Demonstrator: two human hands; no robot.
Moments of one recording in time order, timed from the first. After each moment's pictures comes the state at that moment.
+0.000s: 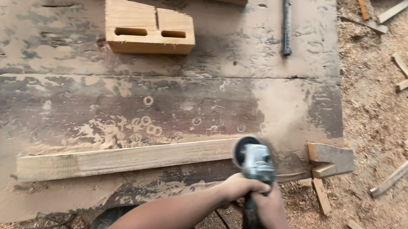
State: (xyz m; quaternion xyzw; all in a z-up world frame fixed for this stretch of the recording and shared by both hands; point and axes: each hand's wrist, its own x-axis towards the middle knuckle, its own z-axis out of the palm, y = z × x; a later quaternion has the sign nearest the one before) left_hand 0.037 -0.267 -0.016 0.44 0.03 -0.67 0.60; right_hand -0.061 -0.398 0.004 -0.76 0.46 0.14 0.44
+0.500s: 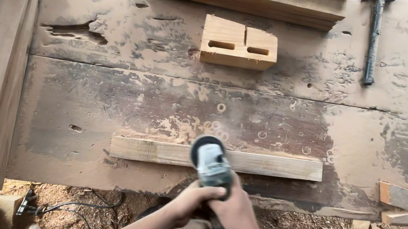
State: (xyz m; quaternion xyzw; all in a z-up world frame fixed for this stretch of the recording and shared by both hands) left_hand 0.024 -0.023 -0.016 0.43 0.22 -0.48 0.73; right_hand 0.015 -0.174 0.048 -0.83 0.21 0.27 0.44
